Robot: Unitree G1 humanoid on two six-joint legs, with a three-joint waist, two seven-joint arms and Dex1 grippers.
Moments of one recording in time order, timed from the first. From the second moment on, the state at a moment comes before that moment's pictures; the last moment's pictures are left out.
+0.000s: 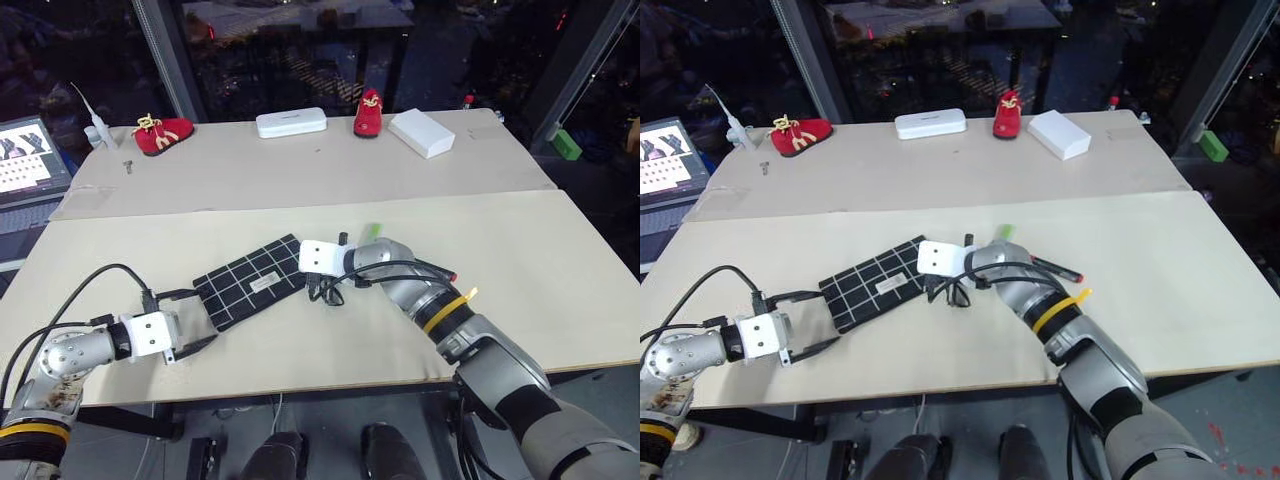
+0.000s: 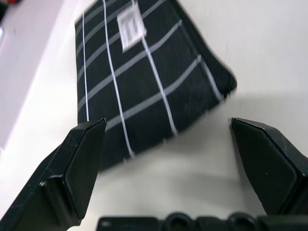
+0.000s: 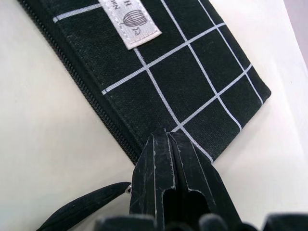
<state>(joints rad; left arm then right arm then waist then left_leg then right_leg) -0.11 0.82 0.05 0.38 -0.02 -0.68 -0.95 -0.92 -0.25 0.58 0.57 -0.25 0.15 0.81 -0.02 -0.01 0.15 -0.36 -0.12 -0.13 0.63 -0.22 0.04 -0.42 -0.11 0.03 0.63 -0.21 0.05</state>
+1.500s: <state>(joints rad) -0.22 0.62 -0.06 0.32 -0.24 -0.49 -0.87 -1.05 -0.29 0.13 0.54 0.13 0.48 1.03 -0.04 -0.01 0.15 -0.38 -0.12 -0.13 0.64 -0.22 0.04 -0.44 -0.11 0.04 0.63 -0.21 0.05</state>
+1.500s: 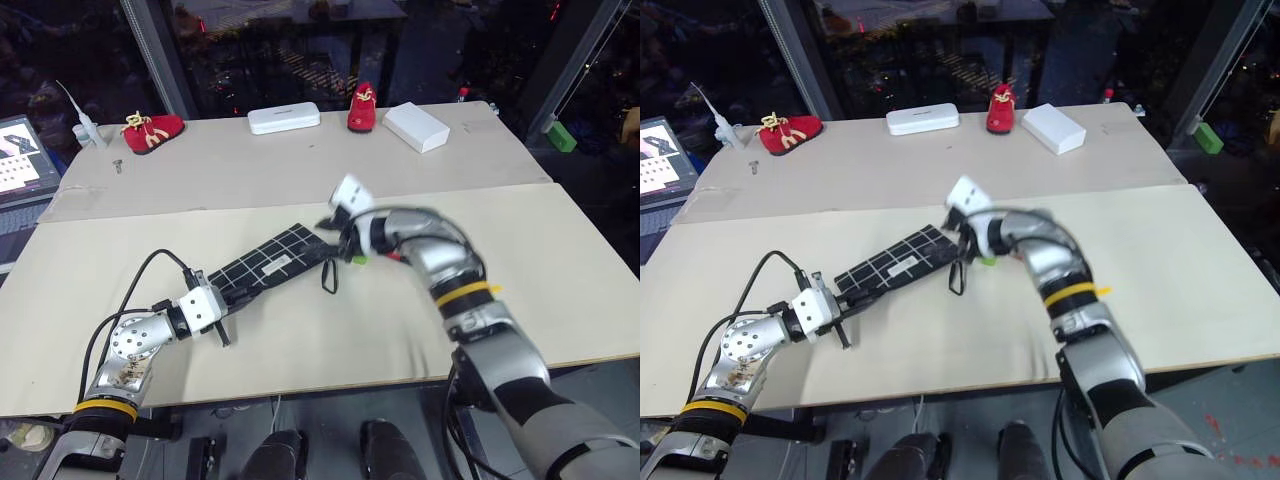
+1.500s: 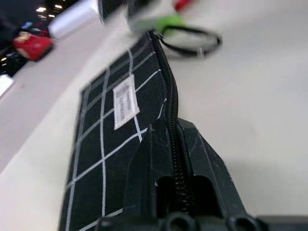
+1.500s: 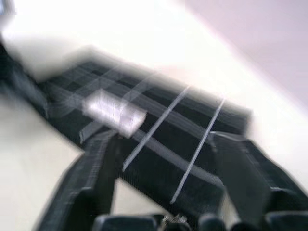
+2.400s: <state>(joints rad) -0.19 0.57 0.03 0.17 -0.32 -0.26 -0.88 -0.95 -0.32 0.18 0.47 0.10 0.66 0.88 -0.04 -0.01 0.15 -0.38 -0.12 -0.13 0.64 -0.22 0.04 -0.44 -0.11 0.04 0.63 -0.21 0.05</state>
